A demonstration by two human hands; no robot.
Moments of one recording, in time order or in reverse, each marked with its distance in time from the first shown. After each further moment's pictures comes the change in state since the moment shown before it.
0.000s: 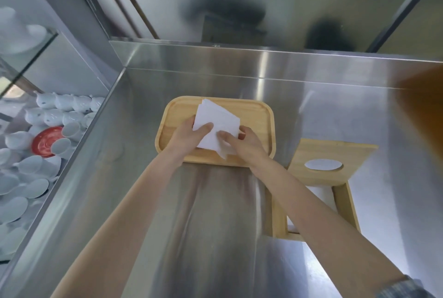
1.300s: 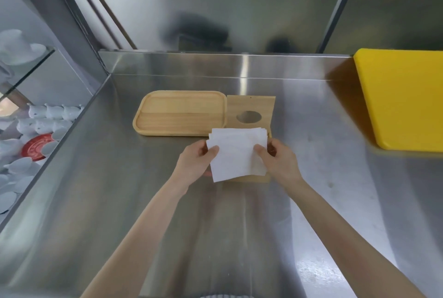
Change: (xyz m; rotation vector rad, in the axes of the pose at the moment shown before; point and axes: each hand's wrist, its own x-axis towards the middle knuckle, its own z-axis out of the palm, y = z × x) left_hand -0.187 -0.003 0.105 -0.041 -0.055 0.091; right_hand -0.179 0.091 -0.134 -0.180 0.286 -0.253
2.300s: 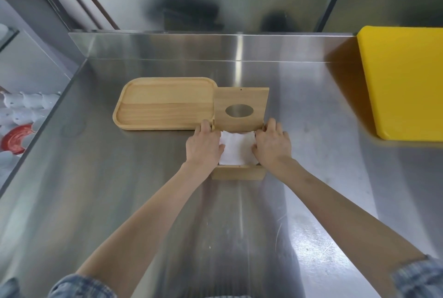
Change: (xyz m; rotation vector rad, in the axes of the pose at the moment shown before) left_hand 0.064 0.005 0.052 1.078 0.047 0.179; right_hand 0.061 0.012 0.005 -1.048 -0.052 -0.131
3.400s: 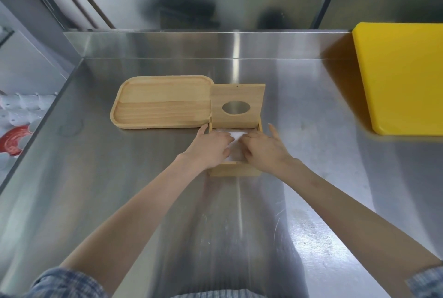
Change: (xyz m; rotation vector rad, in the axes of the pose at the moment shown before) left_hand 0.003 0.000 -0.003 0.196 -0.239 0.380; right_hand -0.015 0.001 -0.005 -0.050 -0.166 -0.280
